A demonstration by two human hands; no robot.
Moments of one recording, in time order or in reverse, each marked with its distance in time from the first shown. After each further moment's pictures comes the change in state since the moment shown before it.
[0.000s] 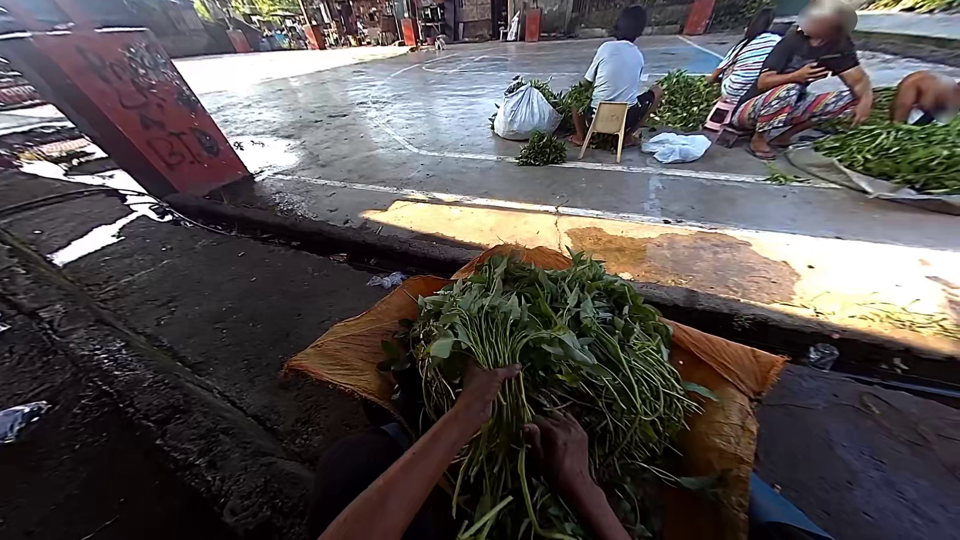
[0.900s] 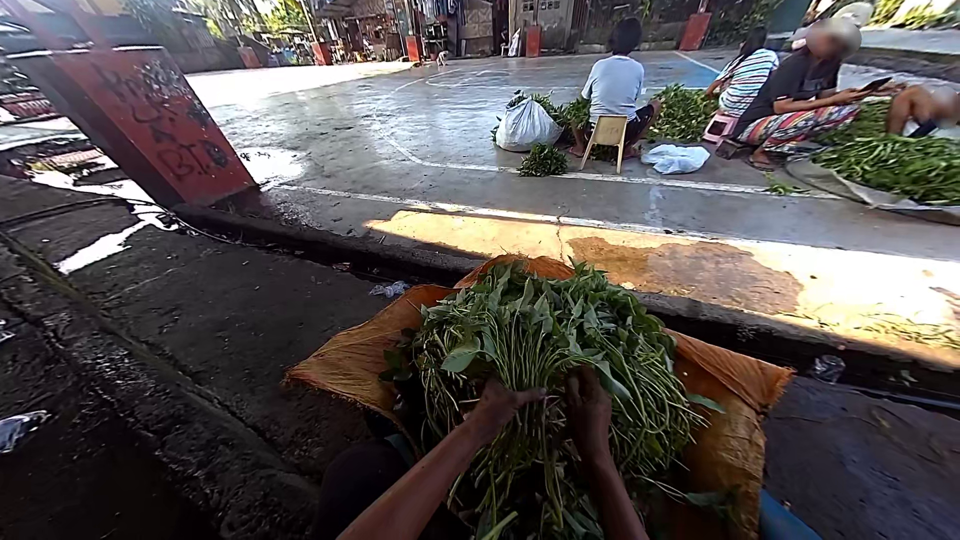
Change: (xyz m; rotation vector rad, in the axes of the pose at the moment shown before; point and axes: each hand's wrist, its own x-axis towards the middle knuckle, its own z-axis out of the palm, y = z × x) left_hand -0.009 0.000 0.007 0.026 -0.266 0.138; right_hand 0.069 0.010 -0.031 0.300 0.079 0.582
